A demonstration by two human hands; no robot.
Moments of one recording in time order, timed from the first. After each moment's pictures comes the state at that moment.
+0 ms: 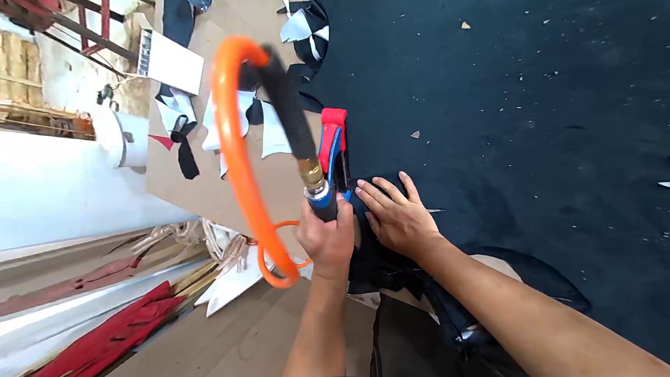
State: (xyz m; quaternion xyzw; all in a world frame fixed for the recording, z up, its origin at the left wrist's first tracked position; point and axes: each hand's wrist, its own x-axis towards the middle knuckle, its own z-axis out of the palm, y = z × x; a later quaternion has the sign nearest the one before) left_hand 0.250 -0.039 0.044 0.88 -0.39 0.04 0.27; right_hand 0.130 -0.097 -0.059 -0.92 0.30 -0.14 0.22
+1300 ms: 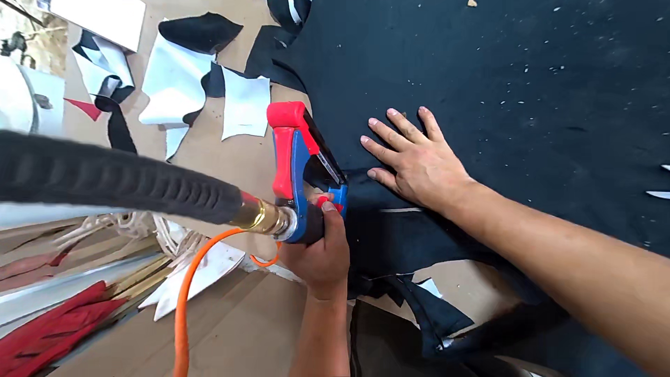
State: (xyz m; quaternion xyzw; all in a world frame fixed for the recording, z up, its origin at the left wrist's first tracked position) left_hand 0.227 -0.033 0.009 0.77 -0.35 0.03 0.52; right_hand 0.108 -0.203 -0.044 -0.95 0.27 -0.04 0.17
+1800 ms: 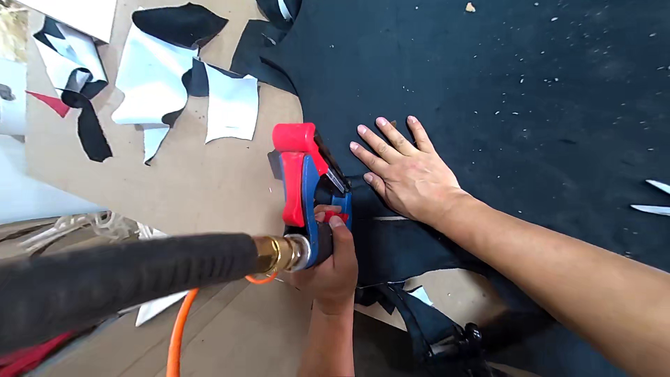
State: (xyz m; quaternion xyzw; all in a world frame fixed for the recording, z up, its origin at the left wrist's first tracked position) left_hand 0.206 -0.039 0.003 0.75 -0.36 0.01 0.56; right_hand 0.108 -0.205 -0.042 -0.95 0.24 -0.01 0.17
